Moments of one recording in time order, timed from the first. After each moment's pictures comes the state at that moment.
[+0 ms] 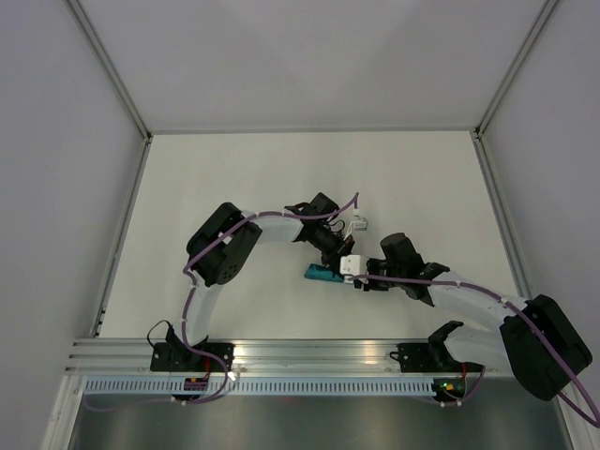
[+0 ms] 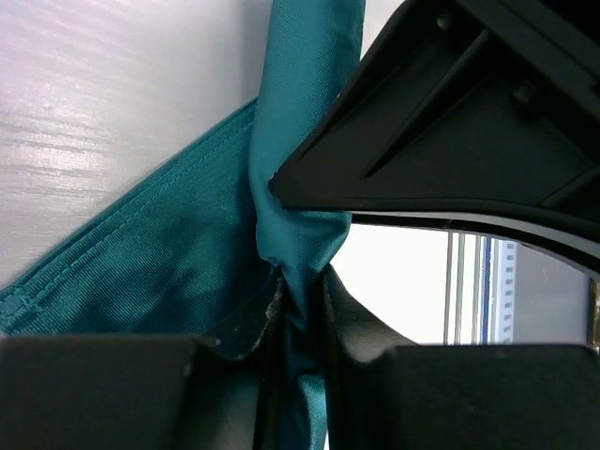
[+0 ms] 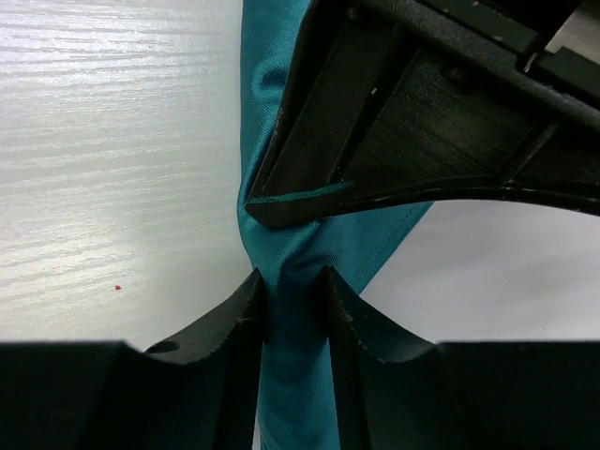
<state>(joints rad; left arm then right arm) -0.77 2.17 1.35 -0.25 0.97 0.14 0.58 1.15 0.40 -0.10 -0.38 -0.88</state>
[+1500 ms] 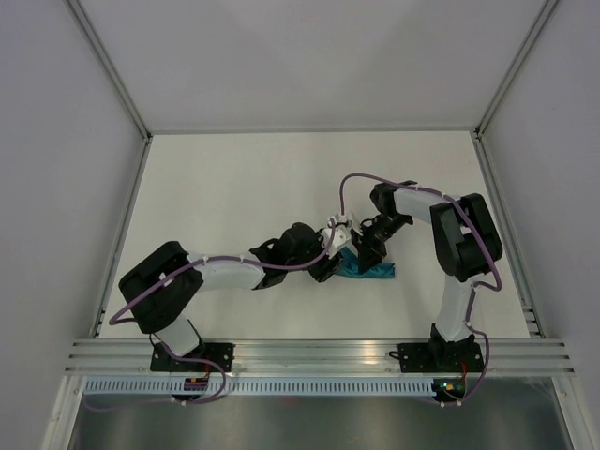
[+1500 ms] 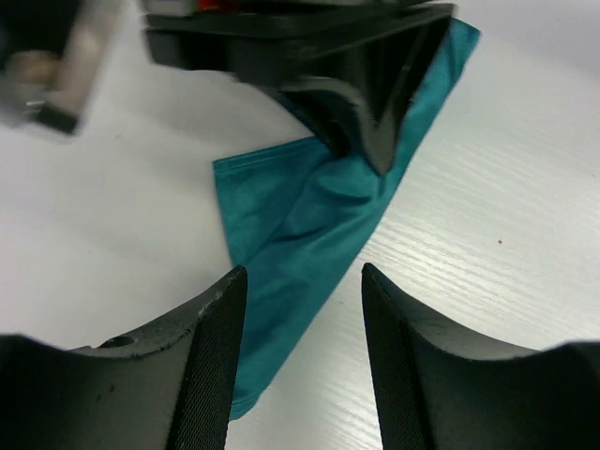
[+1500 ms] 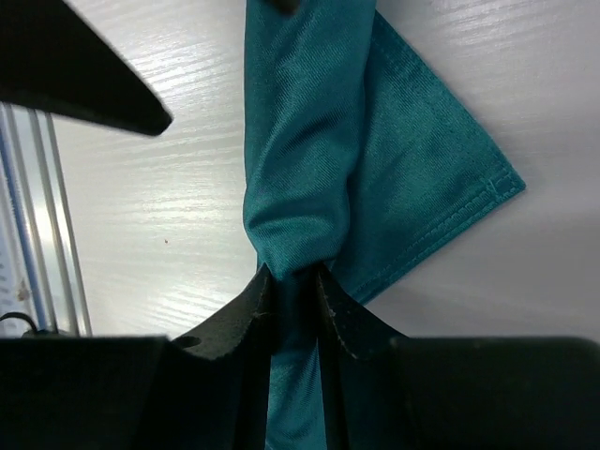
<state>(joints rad) -0.89 1.63 0.77 0.32 0.20 0.08 0.31 1.93 1.18 -0.96 -0.76 -1.09</state>
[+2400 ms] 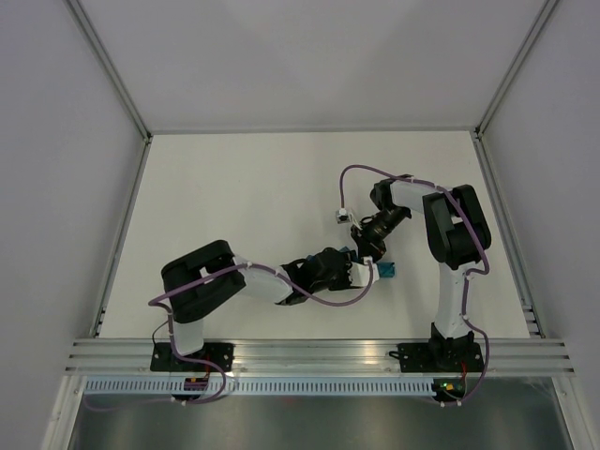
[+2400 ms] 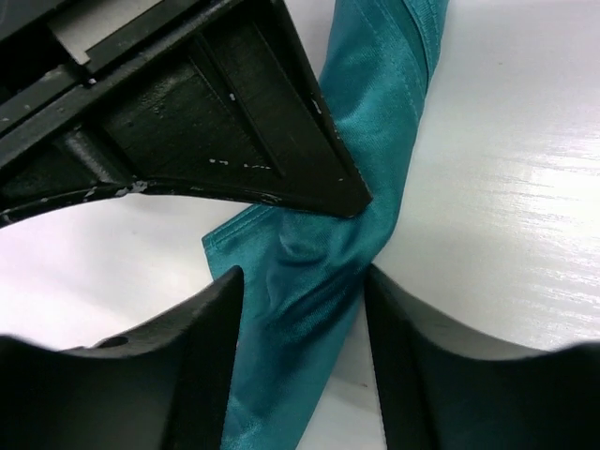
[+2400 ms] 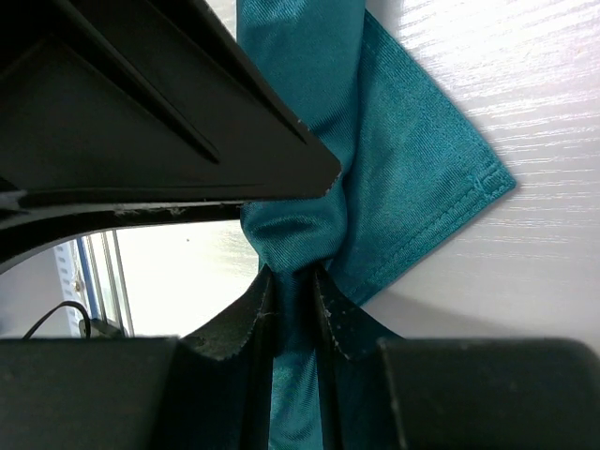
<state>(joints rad) -1.12 1.86 0.83 0.50 -0.12 0.53 0.28 2.09 1.34 -1.15 -0.82 -1.11</state>
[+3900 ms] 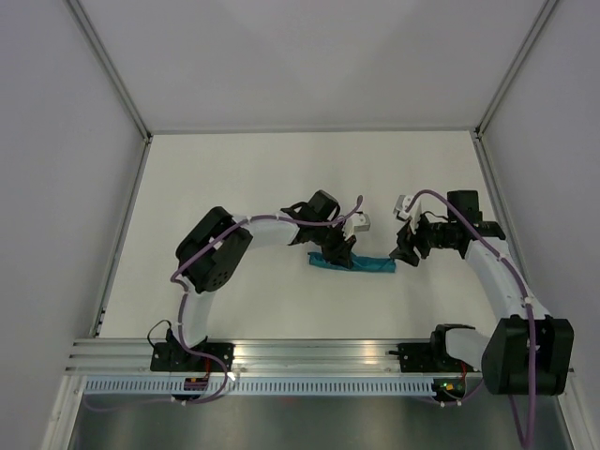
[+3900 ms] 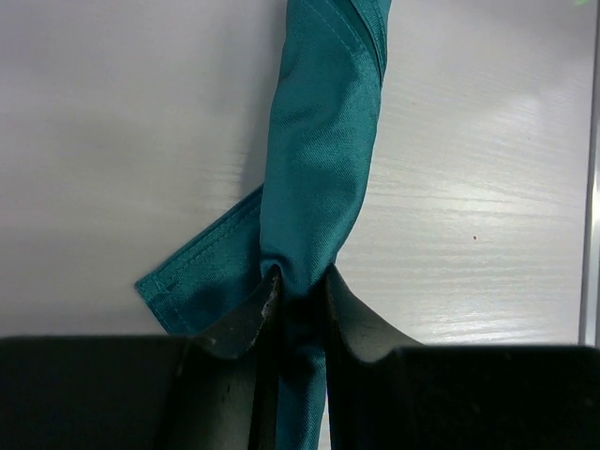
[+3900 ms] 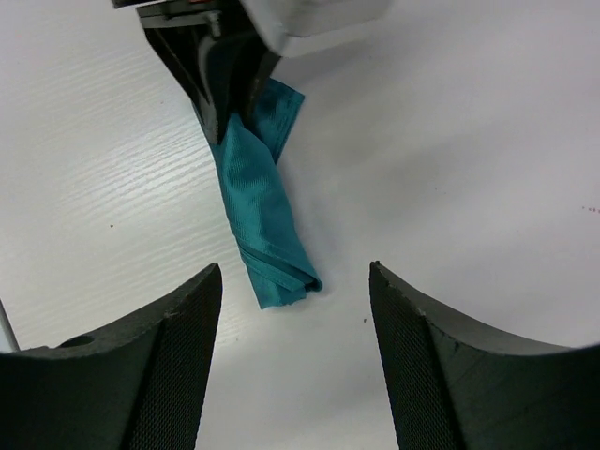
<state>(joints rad) -0.80 2.05 1.27 -0.11 0.69 0.29 -0.04 1.18 0.82 -0.71 -0.85 -0.95</state>
